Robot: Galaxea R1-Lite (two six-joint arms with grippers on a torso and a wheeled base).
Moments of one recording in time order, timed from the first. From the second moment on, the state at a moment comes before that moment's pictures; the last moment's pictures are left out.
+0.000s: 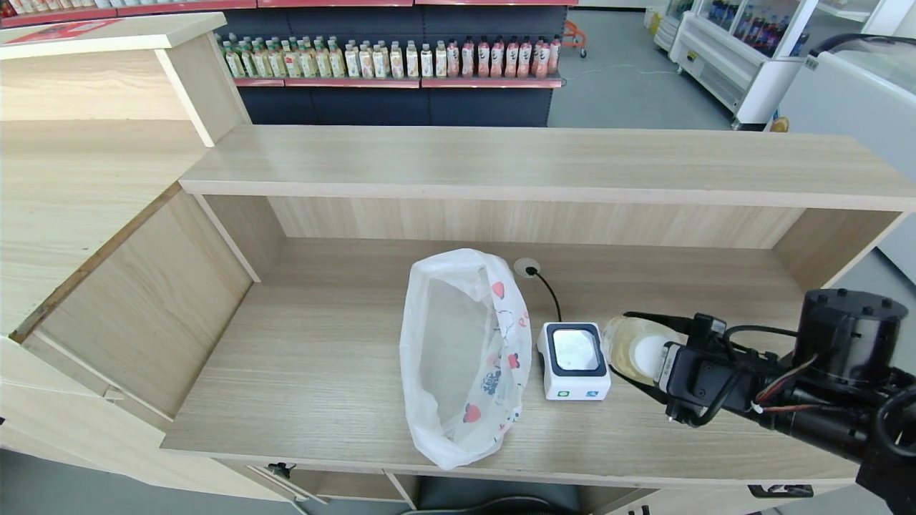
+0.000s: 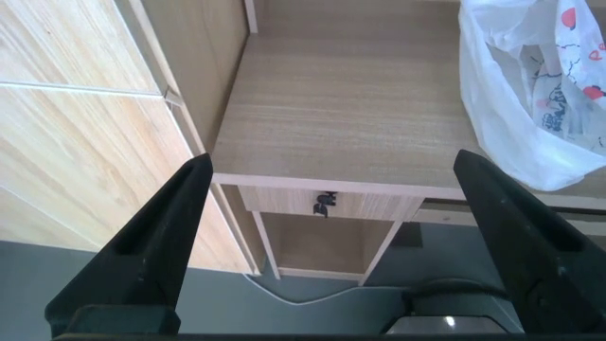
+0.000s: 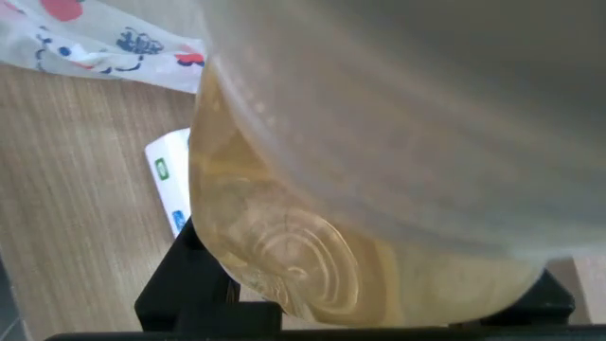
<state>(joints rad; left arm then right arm) 0.00 0.00 0.00 0.00 0.02 0.00 0.32 1.67 -0.37 -1.11 0.33 -1.15</state>
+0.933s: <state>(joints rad) 0.00 0.00 0.00 0.00 0.02 0.00 0.27 1.91 -0.37 -1.39 0.44 -1.14</state>
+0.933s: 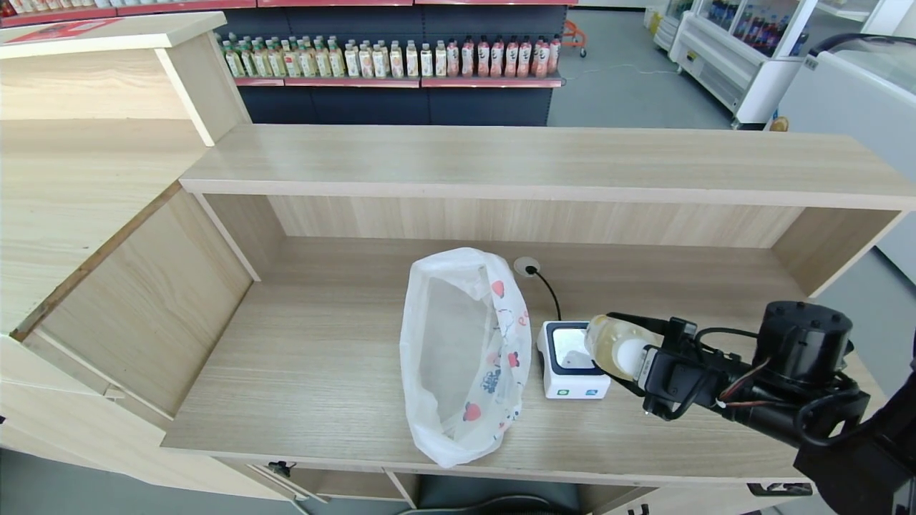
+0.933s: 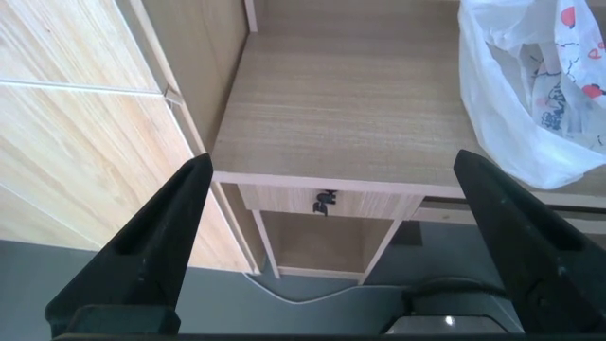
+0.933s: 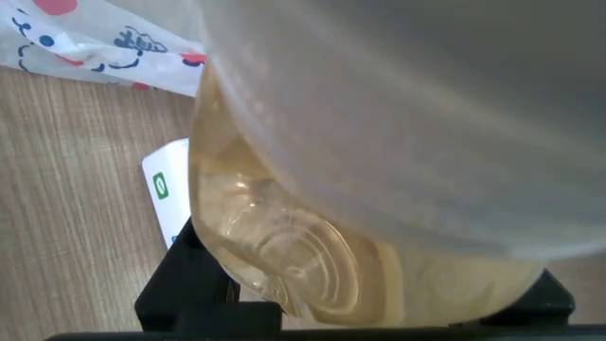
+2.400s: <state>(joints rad) 0.00 0.00 0.00 0.00 0.02 0.00 0.20 2.17 -0.56 -1.51 0.64 -1.15</state>
